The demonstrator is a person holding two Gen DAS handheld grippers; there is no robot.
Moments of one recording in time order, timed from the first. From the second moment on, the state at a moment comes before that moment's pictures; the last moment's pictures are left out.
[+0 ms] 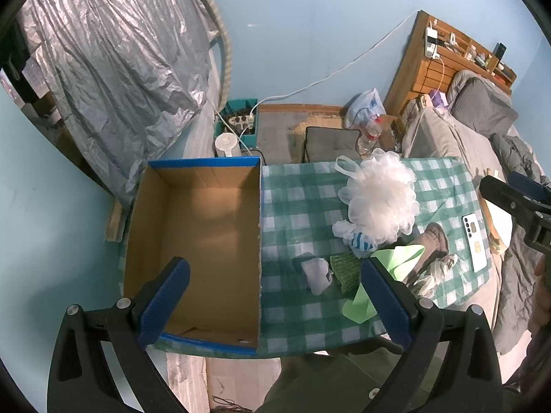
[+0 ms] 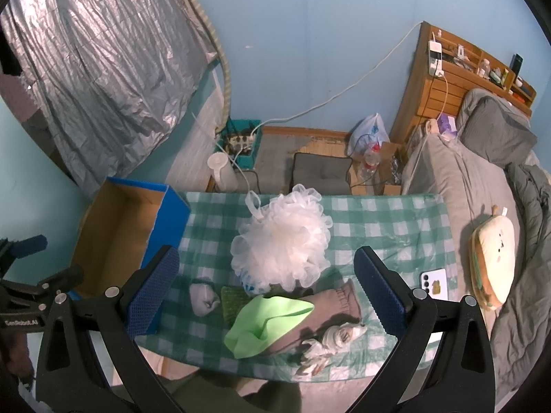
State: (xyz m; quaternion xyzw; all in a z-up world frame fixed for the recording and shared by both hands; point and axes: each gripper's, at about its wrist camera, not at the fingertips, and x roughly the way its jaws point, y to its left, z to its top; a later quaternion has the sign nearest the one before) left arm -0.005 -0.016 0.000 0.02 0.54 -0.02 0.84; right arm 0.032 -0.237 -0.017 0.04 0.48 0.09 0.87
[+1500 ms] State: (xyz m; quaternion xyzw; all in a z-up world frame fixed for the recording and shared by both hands) left arm -0.007 -0.022 -0.002 0.03 0.55 -0.03 0.84; right arm 0.033 -0.236 -0.018 0.04 0.48 0.09 0.87
